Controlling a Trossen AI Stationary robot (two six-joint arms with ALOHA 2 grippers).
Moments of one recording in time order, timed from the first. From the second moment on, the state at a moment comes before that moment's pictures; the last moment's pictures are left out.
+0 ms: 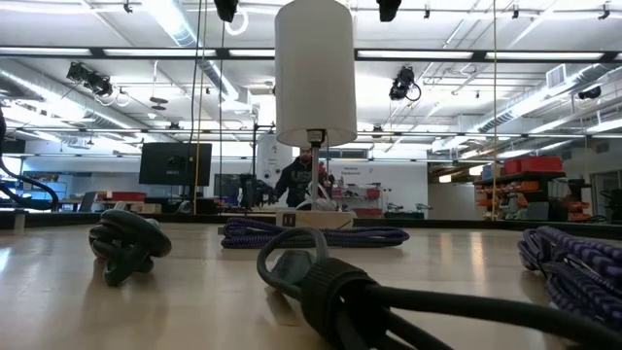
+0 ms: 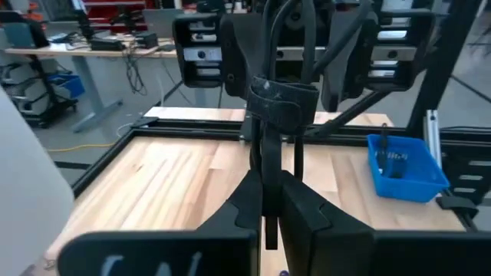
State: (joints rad) left arm -0.26 1.23 0.89 0.17 -0.42 -0.07; right arm 0.19 1.37 0.88 0.50 0.16 0.00
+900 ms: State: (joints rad) left arm -0.26 1.24 0.89 0.17 -0.39 -0.07; right arm 0.17 1.49 0.88 0.78 0.18 -0.04
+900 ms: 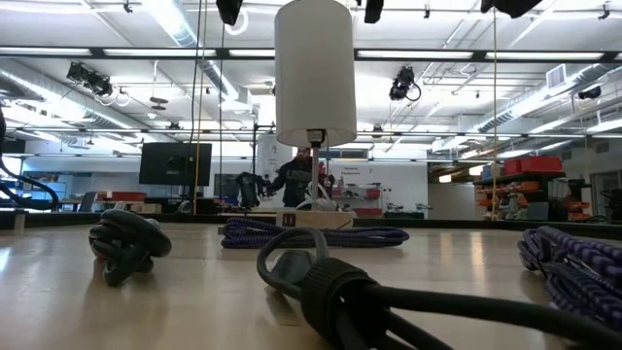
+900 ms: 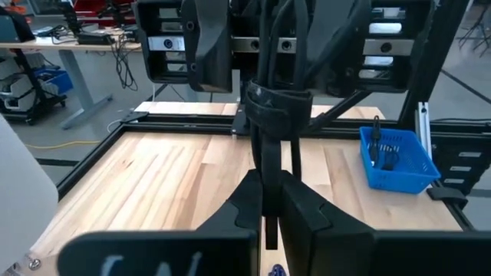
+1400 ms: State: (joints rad) left arm -0.26 1.24 0.89 0.16 -0.39 -0.07; right arm 0.16 1.51 0.88 0.80 0.19 -0.07
